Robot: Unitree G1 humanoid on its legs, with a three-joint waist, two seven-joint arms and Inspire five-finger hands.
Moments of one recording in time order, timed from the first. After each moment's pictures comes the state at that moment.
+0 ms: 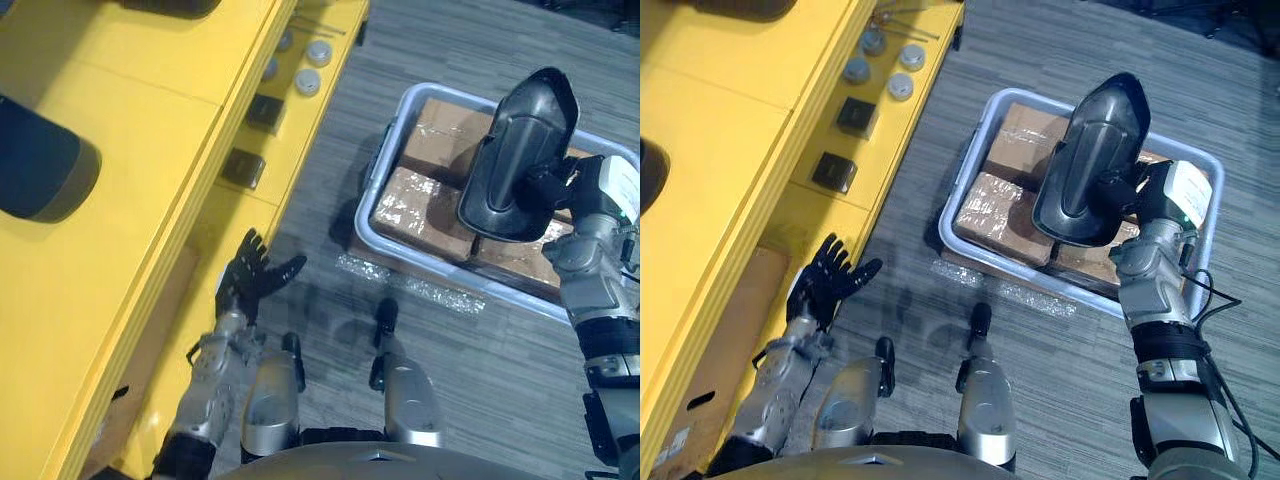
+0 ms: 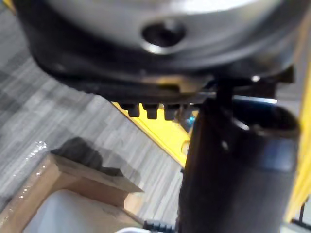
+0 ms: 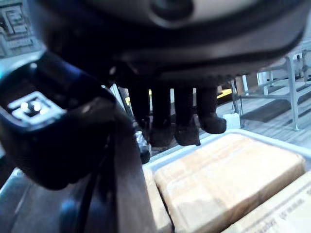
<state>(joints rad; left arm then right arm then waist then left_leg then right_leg) 0.04 0.21 -0.16 0.15 -0.50 -0.08 0.08 -0.43 -0.70 -0.01 0.47 -0.39 0.24 -0.38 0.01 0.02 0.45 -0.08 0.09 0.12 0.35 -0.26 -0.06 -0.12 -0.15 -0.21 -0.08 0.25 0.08</state>
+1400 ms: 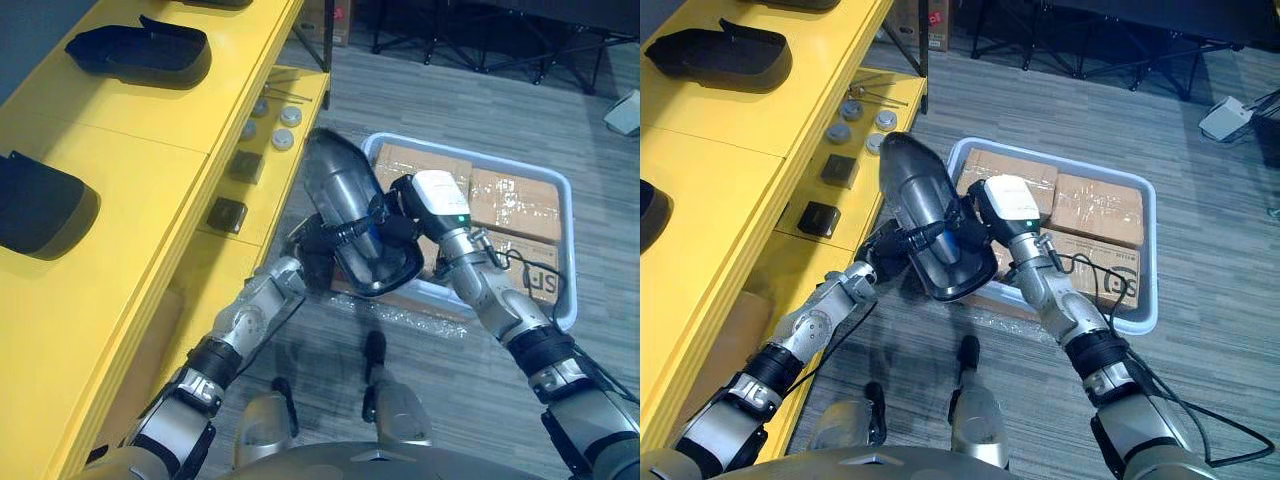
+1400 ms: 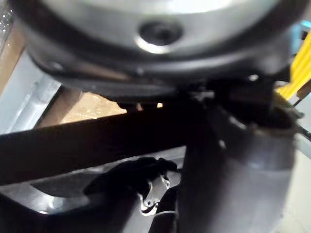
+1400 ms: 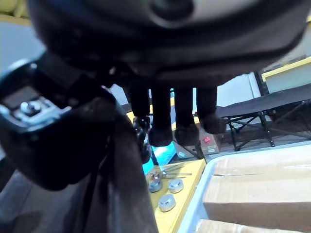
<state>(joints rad) -0.38 0.25 -0.40 0.38 -1.01 0.07 -0.17 -0.43 -0.54 0.39 0.38 -0.66 -0.19 -0.35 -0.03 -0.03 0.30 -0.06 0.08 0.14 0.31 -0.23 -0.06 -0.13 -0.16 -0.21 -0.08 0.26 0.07</state>
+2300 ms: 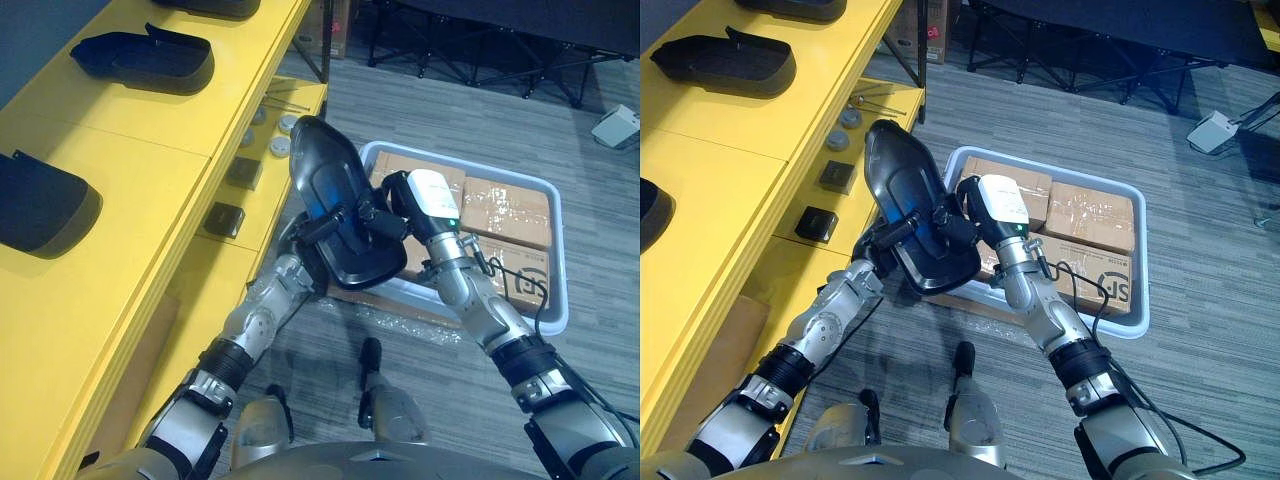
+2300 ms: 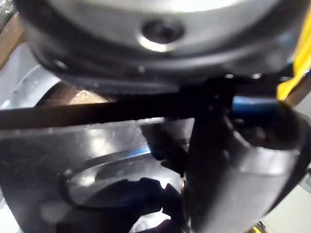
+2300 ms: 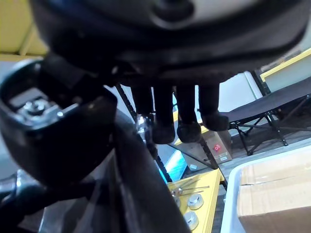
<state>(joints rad) -0.36 0.17 -0.37 0.38 -0.90 -0.02 0.02 -0.35 -0.46 0.34 0.28 -0.61 -0.18 -0.36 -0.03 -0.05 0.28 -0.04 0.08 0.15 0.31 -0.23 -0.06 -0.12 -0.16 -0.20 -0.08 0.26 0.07</state>
